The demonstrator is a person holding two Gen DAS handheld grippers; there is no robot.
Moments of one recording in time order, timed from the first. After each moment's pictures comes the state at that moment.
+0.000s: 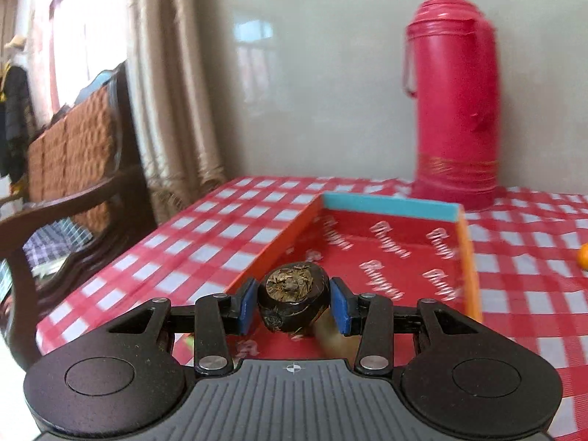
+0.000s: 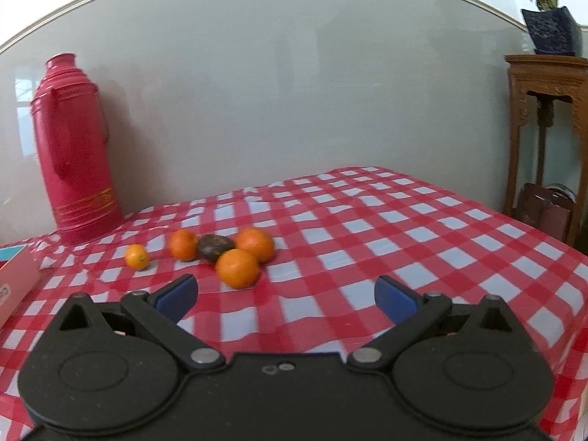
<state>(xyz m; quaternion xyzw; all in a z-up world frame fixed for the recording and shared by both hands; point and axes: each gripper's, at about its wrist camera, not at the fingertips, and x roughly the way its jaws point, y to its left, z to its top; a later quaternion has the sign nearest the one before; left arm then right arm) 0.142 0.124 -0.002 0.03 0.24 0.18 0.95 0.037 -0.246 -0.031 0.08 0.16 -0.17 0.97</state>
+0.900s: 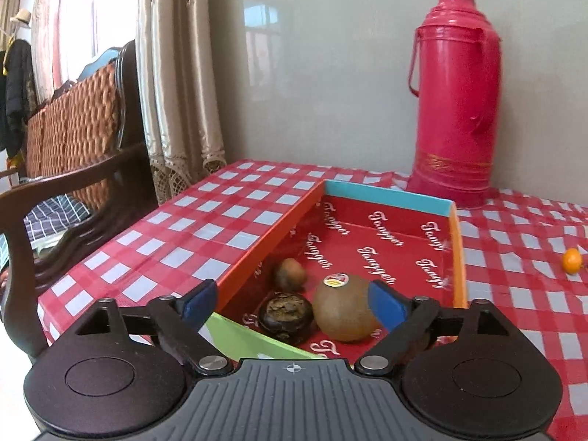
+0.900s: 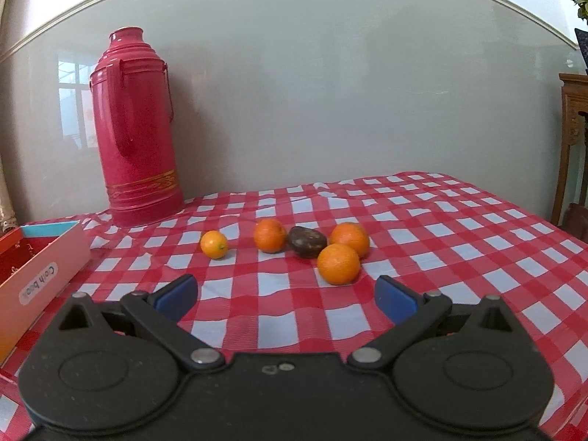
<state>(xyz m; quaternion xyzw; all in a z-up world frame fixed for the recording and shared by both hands) 0.115 0.121 0.006 0.00 0.25 0.16 0.95 0.063 -0.194 -0.032 0.06 0.17 -0.11 0.98</state>
